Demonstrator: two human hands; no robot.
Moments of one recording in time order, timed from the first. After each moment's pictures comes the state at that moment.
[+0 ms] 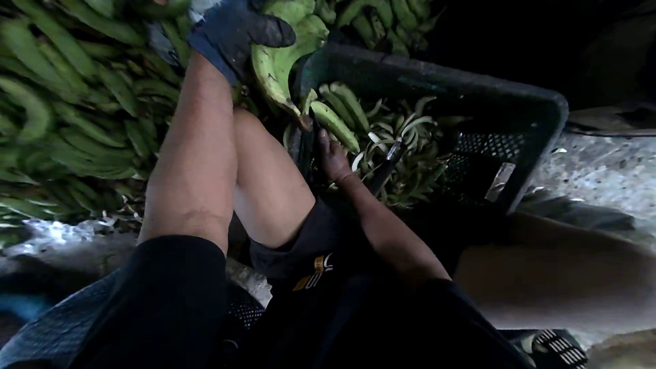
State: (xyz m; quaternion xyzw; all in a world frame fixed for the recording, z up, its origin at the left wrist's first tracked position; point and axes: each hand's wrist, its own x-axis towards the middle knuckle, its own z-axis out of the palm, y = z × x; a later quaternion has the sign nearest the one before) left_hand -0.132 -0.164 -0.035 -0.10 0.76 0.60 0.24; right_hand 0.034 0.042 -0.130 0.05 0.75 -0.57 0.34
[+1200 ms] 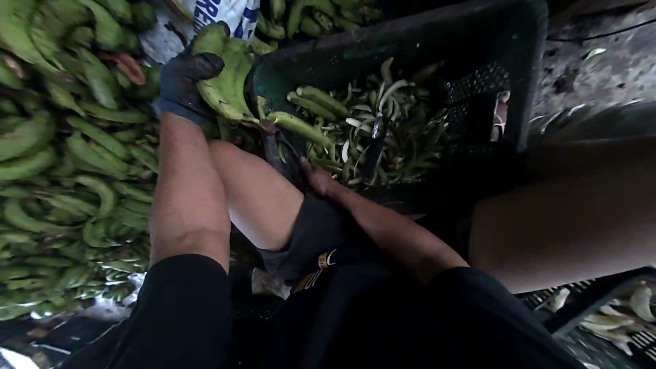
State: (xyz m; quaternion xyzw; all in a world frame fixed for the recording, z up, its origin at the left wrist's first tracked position) left_hand -0.104 -0.135 -0.018 -0.15 0.74 0.64 0.15; right_hand 0.090 0.049 -0.132 0.12 0.61 -0.64 0.45
